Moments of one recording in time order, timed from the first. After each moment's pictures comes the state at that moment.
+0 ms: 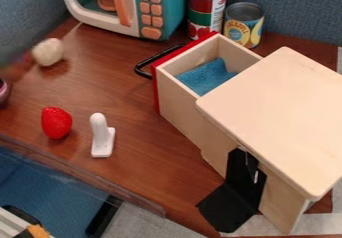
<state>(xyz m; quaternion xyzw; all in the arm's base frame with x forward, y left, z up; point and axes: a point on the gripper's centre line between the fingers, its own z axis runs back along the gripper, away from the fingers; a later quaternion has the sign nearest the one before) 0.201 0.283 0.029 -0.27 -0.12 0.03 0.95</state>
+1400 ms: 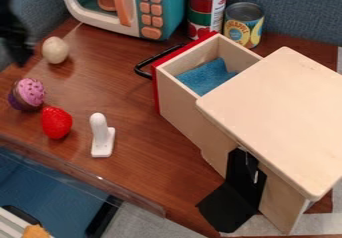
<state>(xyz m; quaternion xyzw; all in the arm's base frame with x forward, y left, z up) 0.223 0.176 0.139 0.16 -0.16 0.03 0.97</state>
